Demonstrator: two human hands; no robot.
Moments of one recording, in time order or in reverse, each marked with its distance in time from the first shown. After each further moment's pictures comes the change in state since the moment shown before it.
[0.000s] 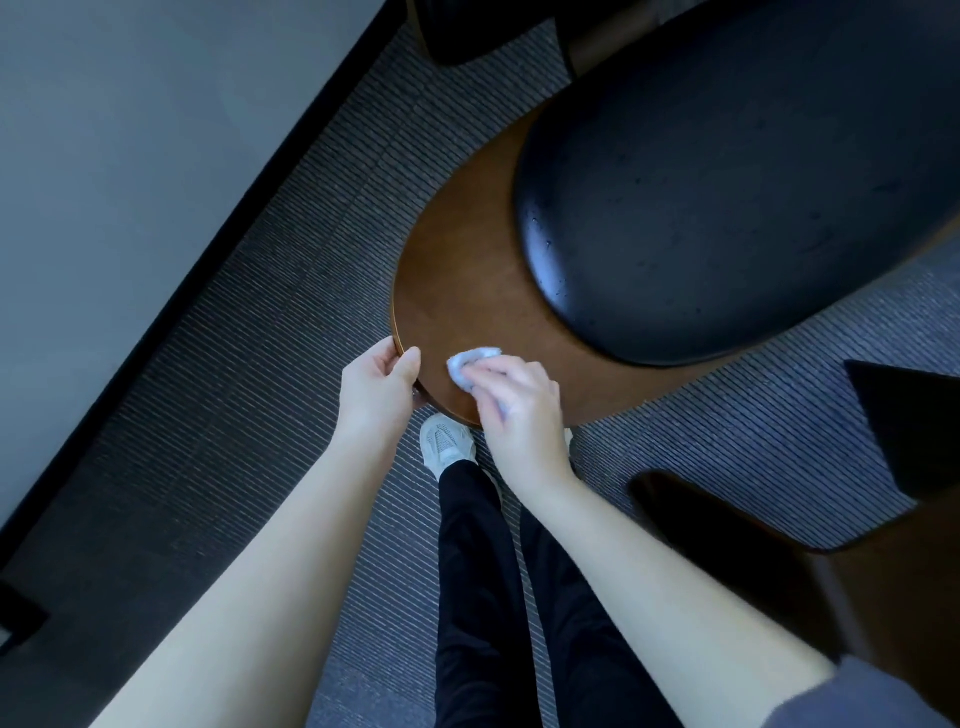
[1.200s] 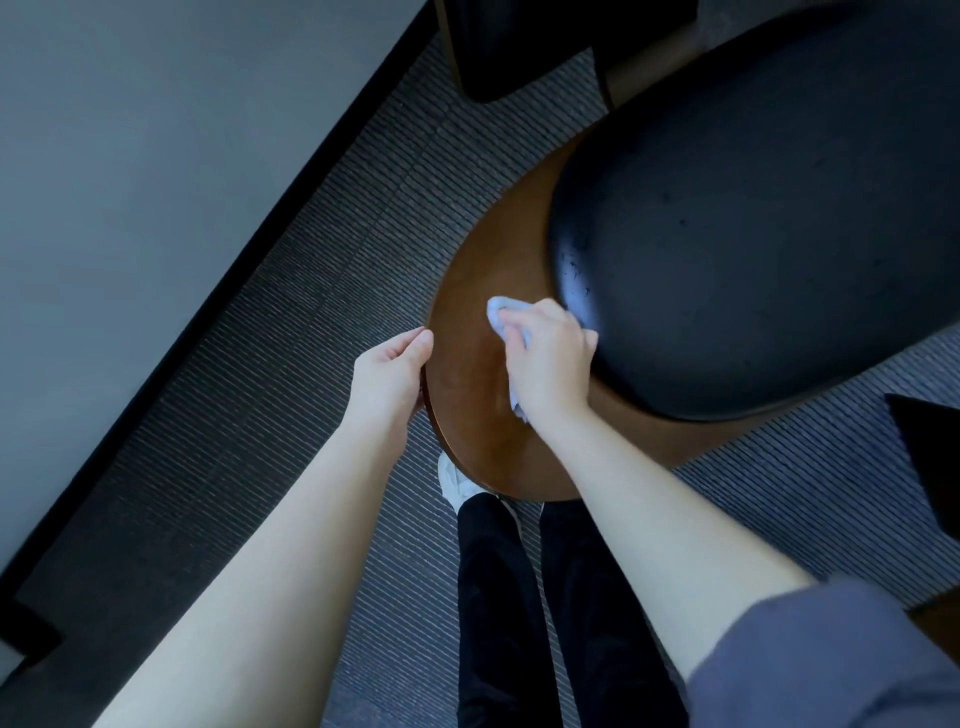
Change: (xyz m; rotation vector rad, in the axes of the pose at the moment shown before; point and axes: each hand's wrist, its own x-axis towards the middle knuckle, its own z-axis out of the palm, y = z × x) left_hand 0.075 0.031 -0.008 -0.123 0.046 -0.135; right_hand 0.125 -0.011 0.026 -0.165 -0.013 0.201
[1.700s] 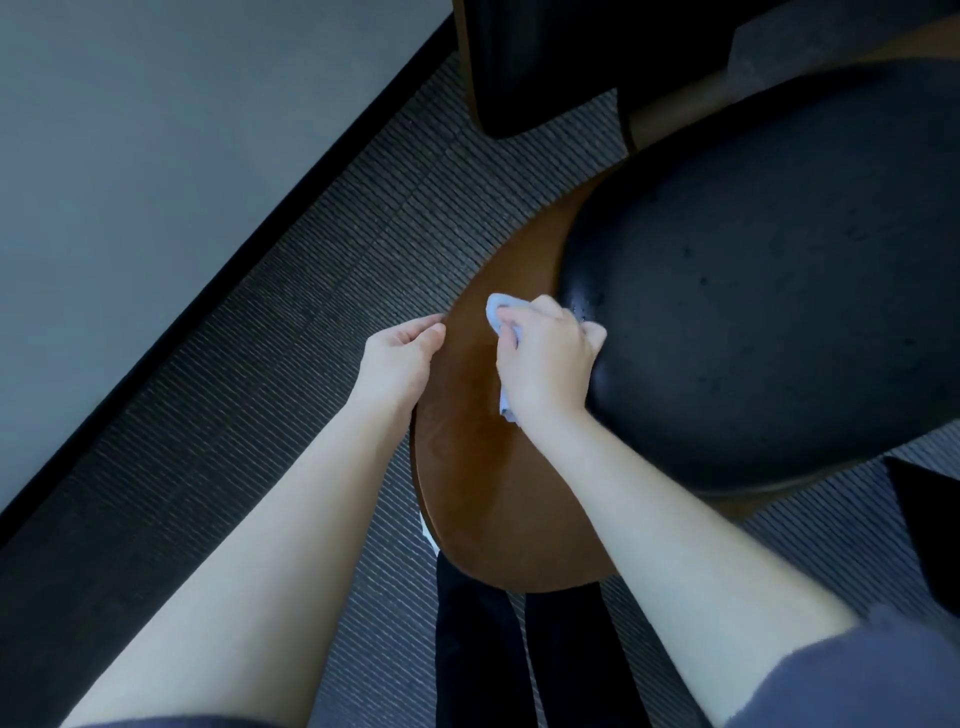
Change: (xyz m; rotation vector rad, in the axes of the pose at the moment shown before) left_hand 0.062 0.028 0.026 0.095 -0.011 0.017; right_hand 0.062 -0.008 0.015 -0.175 0.067 -0.096
